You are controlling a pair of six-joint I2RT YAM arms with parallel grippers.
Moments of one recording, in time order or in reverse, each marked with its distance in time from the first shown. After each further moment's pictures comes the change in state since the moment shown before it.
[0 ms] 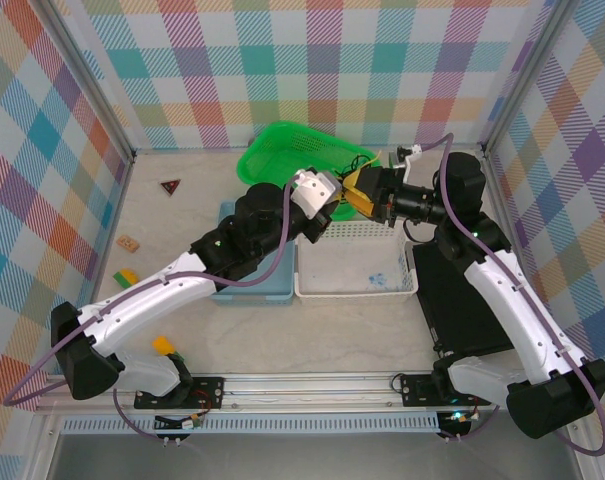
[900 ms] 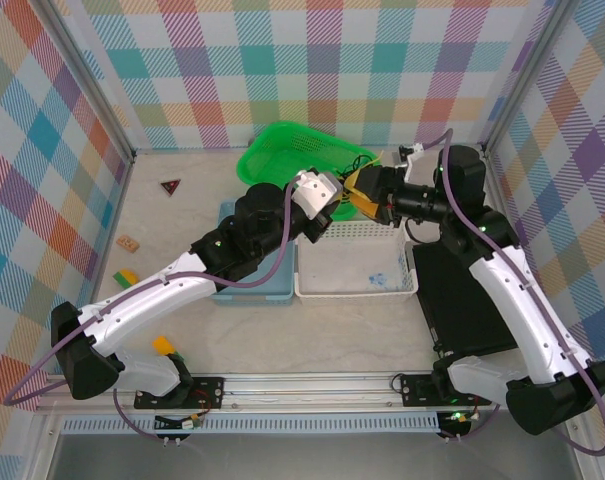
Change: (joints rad) left arm -0.001 0.000 0.000 0.011 0.013 0.031; right arm 0.015 0.024 0.121 -0.244 0.058 -0.117
